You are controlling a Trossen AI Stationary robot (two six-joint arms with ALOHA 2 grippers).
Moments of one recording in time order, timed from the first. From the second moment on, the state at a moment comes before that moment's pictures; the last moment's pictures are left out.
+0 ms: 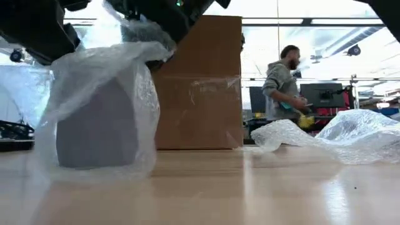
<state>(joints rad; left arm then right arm) -0.69 1.32 0.77 -0.31 -0.55 -0.78 0.20 2.36 1.92 -0.52 -0.02 -0.18</state>
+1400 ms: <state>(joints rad) -0.68 1.28 0.64 -0.08 -0.62 -0.72 0.21 2.30 2.04 -0.75 -0.03 -0.16</state>
